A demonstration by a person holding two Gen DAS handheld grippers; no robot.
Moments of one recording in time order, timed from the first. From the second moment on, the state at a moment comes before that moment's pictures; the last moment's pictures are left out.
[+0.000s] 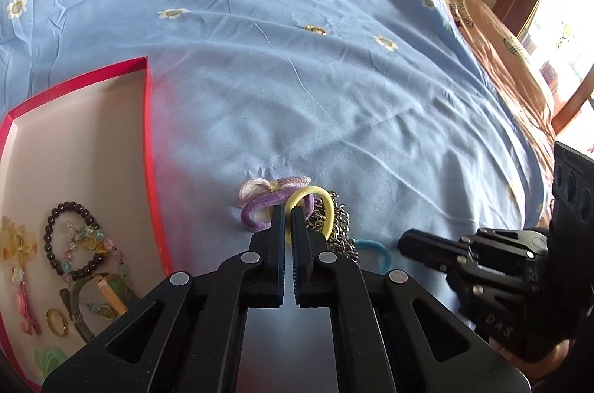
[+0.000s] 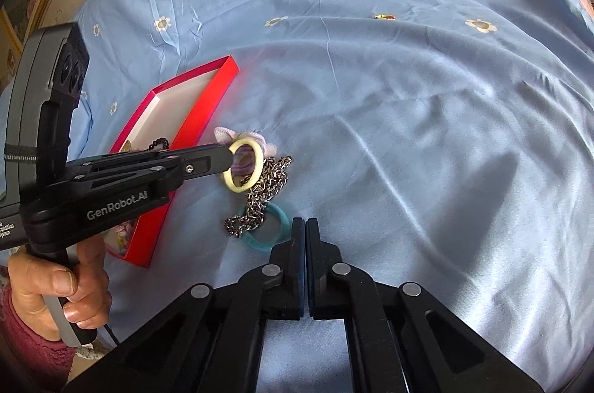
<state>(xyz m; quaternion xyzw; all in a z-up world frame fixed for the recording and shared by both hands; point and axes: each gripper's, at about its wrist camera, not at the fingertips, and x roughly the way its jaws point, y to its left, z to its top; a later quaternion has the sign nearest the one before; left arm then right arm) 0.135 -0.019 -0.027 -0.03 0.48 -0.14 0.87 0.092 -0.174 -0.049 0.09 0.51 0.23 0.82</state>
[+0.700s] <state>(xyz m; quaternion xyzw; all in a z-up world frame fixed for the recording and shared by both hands) 0.105 0.013 -0.014 -0.08 0.47 -0.14 0.87 0.095 -0.151 -0.054 0.09 0.53 0.25 0.81</state>
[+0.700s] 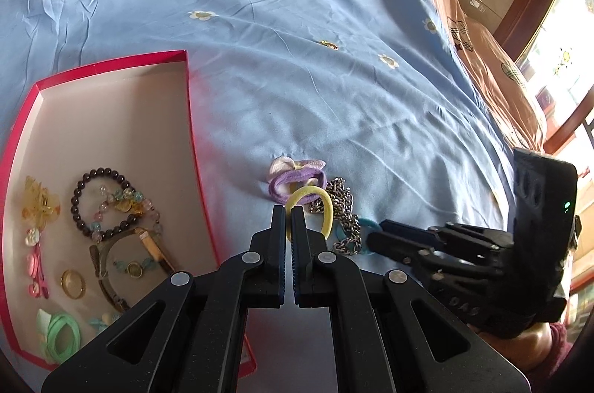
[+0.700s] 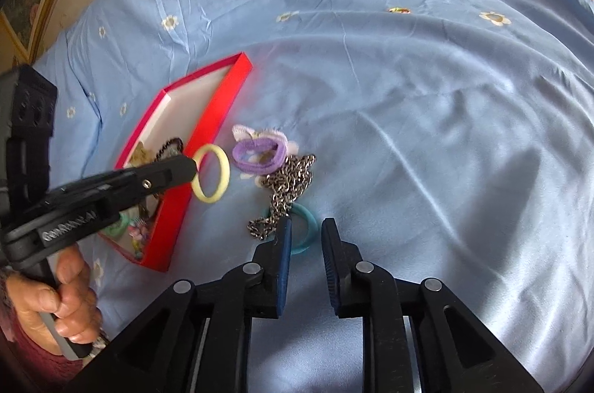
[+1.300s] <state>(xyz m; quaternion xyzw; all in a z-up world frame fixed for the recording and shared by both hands) 0.060 0.052 0.011 -0.11 0.43 -0.11 0.89 0.073 -0.152 0.006 0.06 0.46 0.25 0.85</state>
